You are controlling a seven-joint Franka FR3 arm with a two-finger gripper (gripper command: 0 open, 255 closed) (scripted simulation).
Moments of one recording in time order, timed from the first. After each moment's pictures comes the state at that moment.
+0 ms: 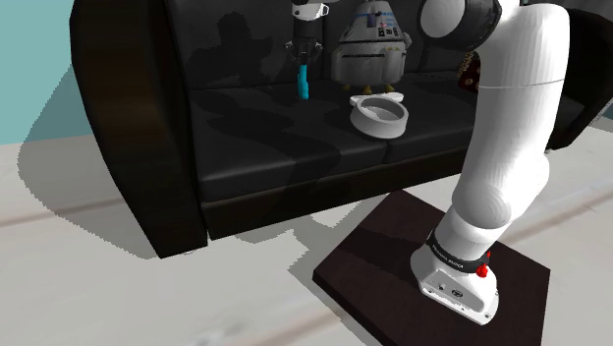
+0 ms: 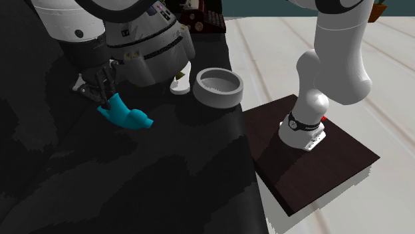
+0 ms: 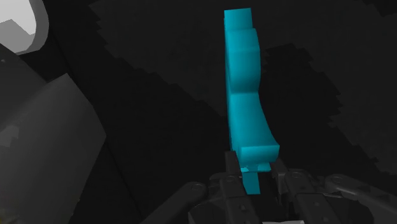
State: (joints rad) arm -0.16 0.37 -0.02 -1.35 -0.03 1.81 0.48
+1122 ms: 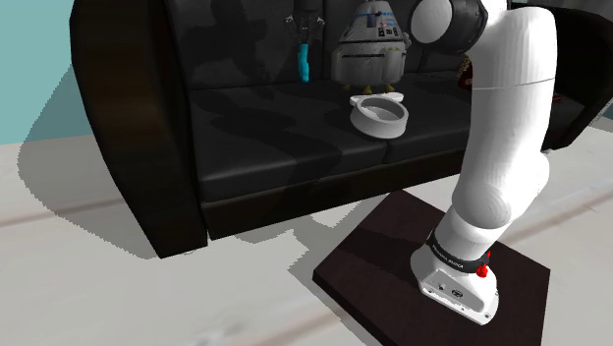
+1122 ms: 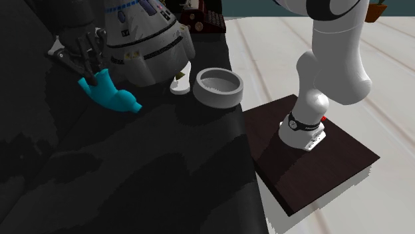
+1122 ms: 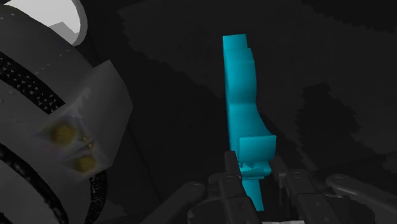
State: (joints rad) arm -0.16 0.42 -0.02 -1.08 -0.03 1.59 0.47
